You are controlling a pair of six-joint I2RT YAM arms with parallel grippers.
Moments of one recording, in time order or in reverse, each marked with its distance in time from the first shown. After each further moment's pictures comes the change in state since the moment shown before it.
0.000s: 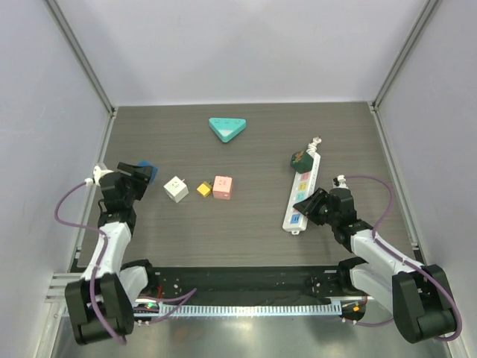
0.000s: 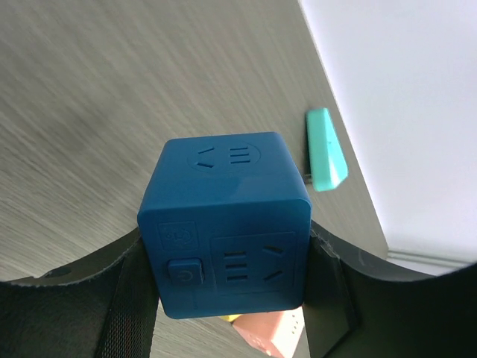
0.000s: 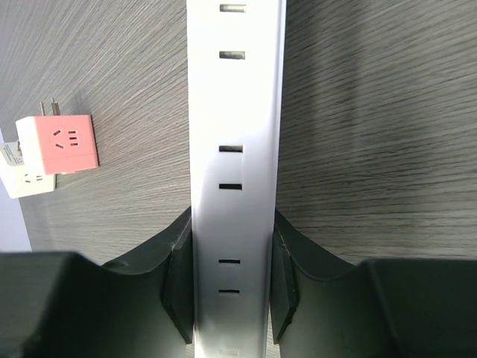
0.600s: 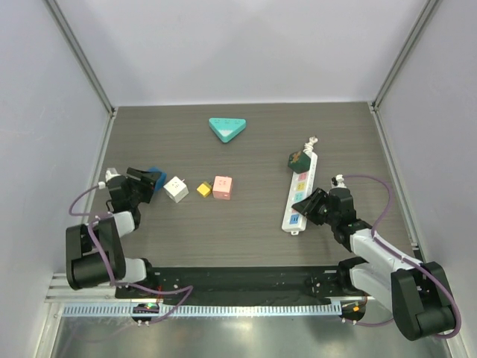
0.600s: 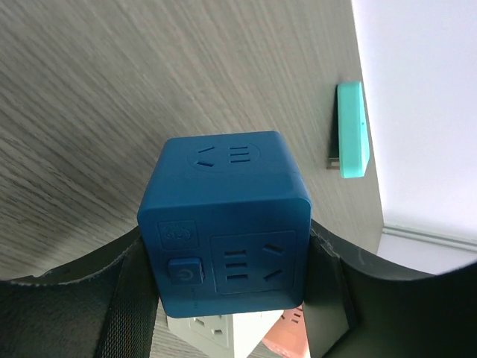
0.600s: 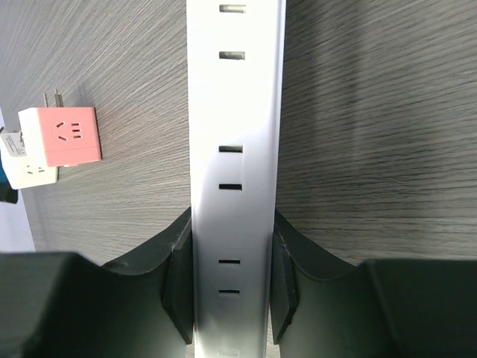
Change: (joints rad) left arm 0.077 0.414 -0.105 0.441 0.177 -0.054; right arm -0.001 0.020 0.000 0.023 -0.030 -0.013
